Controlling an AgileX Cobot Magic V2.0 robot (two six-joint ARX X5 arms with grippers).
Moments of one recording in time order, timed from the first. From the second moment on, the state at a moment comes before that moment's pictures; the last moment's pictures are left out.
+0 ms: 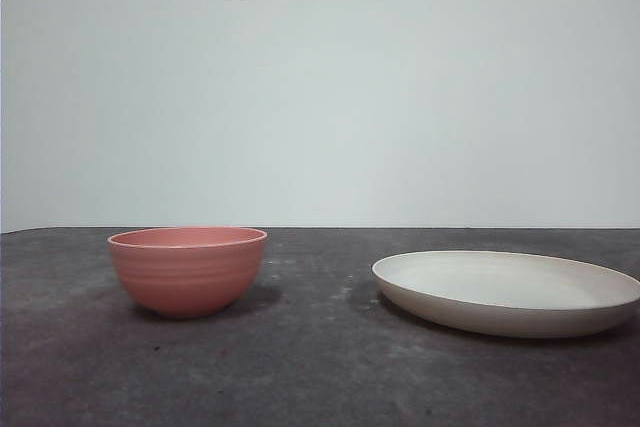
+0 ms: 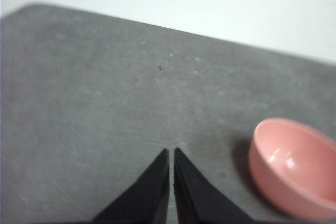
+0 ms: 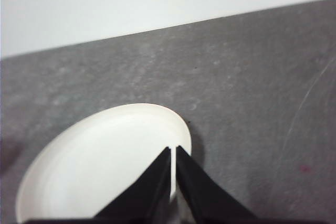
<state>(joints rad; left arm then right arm) 0.00 0.00 0.04 -0.18 0.14 -0.25 -0.01 0.01 0.02 -0.16 -0.24 0.28</state>
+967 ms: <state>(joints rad) 0.00 0.30 0.53 -0.52 0.35 -0.41 -0.01 0.19 0.48 -0.41 -0.33 0.39</state>
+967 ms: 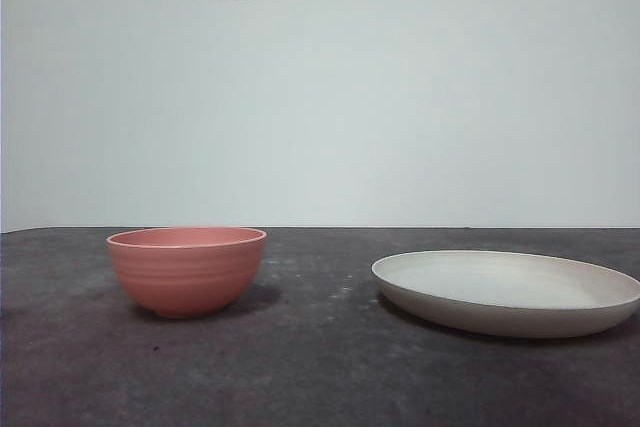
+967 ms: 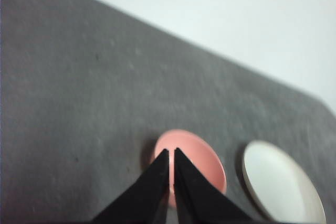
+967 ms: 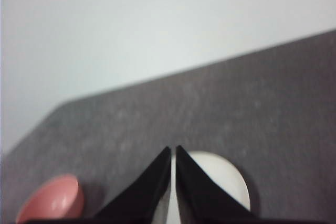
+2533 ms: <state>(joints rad) -0.14 0.74 0.81 -0.86 0.51 -0.09 0.08 0.71 0.84 -1.00 -0.57 -0.02</state>
